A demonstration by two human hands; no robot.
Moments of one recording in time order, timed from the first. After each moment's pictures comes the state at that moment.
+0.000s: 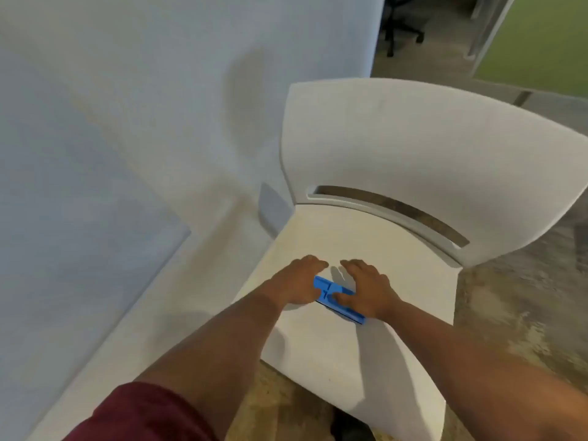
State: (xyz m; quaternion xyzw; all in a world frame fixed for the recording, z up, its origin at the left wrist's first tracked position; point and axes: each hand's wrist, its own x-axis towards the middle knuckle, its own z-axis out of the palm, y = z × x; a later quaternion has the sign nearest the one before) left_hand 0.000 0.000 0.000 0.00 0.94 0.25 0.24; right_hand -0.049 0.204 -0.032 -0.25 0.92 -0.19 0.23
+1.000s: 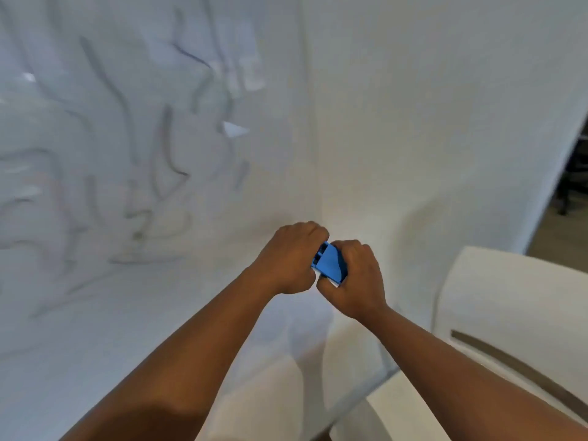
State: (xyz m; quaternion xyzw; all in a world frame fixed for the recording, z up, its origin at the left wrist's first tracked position) left_hand 0.123 -0.196 0.361 -0.15 0.98 -0.03 -0.12; right_hand 0.005 -0.095 0.257 -0.50 0.69 -0.51 -0.10
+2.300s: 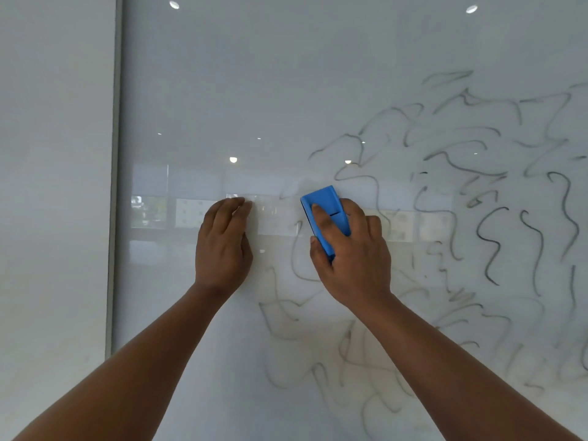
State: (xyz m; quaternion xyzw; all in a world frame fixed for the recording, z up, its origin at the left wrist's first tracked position) left_hand 0.753 -0.341 0.605 -0.36 0.62 -0.36 -0.60; right_hand 0.523 -0.301 0.608 -0.63 0.42 -0.48 -0.44
